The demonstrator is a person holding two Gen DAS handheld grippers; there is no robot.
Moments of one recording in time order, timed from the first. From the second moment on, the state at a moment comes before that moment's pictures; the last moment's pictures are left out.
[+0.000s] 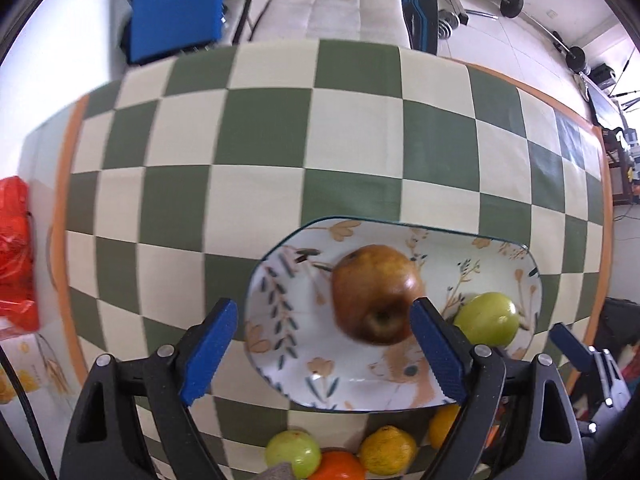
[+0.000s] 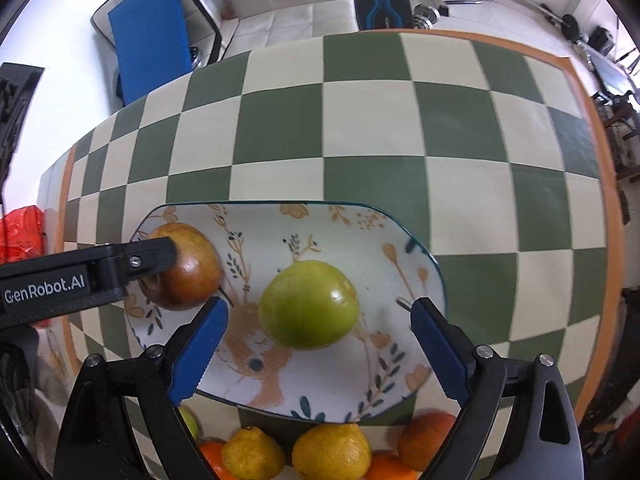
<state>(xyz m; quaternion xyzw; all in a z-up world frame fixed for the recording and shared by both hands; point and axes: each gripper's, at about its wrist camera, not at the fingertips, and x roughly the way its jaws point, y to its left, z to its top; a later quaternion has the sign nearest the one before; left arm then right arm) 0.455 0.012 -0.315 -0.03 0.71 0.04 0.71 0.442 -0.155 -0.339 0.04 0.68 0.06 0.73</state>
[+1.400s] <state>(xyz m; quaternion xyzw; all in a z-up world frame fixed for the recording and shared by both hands) 0.263 0.014 -0.163 -0.01 0.57 0.04 0.82 0.253 -0.179 -0.144 0.05 0.56 0.03 0.83</state>
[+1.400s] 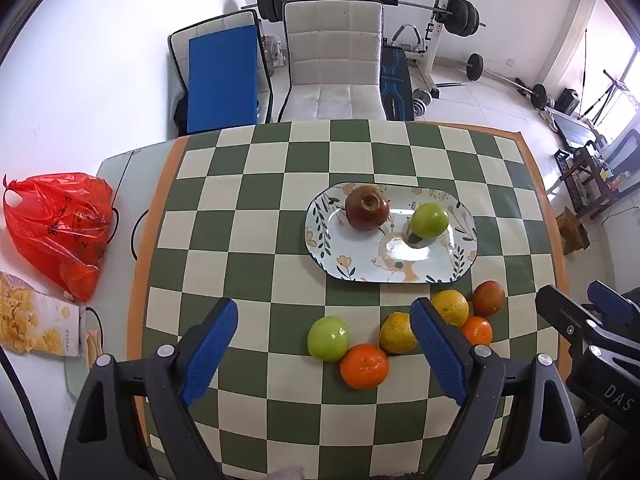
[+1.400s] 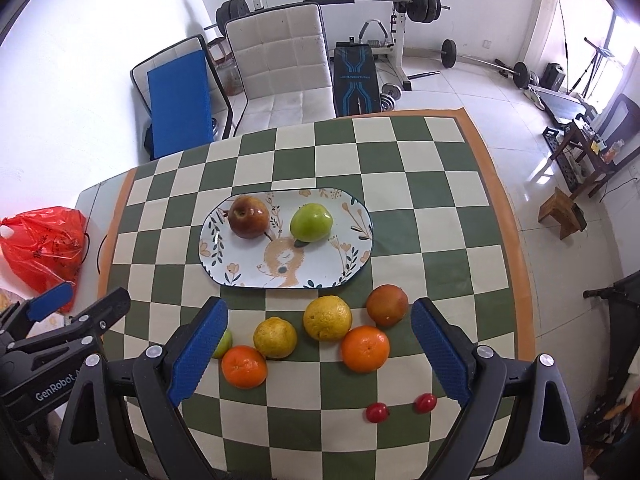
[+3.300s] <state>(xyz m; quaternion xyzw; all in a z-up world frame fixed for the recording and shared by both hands) 0.213 -0.012 -0.364 -0.03 0.77 -0.02 0.63 0.200 -0.187 -0.396 0.10 0.76 0.08 0.63</state>
